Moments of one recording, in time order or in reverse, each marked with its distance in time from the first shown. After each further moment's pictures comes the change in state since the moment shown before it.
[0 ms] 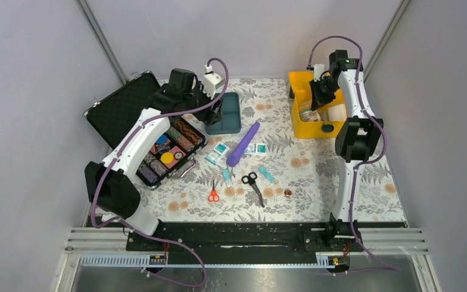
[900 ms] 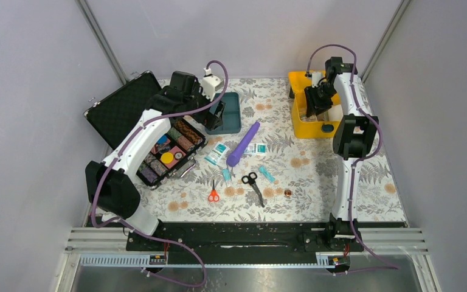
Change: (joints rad) left arm 0.000 -0.005 -0.040 -0.002 -0.052 -0.008; right arm 0.000 0.095 -0.004 -0.011 0.009 0.047
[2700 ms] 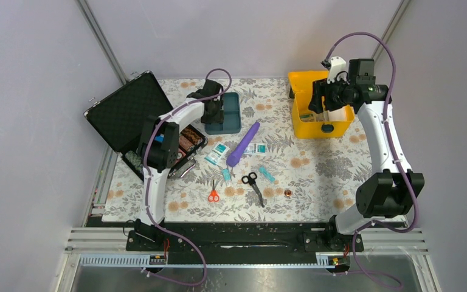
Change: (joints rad) left arm 0.006 0.660 0.294 0.100 -0.431 -0.572; right arm 0.022 -0.868 -0.753 0.436 -0.084 0.105
